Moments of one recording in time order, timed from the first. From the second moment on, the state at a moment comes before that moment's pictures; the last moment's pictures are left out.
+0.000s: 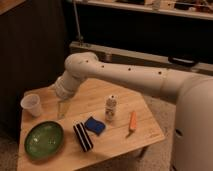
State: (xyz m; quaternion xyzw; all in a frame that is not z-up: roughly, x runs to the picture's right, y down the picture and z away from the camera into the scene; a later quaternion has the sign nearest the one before) arm -0.261 0.078 0.653 -0.24 -0.41 -0.20 0.85
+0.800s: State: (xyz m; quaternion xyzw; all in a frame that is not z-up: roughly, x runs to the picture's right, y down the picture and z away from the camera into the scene) arm -0.256 0.137 0.691 -0.15 -0.42 -0.27 0.85
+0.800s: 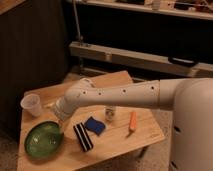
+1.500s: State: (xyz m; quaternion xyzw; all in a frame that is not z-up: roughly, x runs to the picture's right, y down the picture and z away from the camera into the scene) arm -0.265 0.140 0.685 -0.14 -0.42 -0.35 0.83
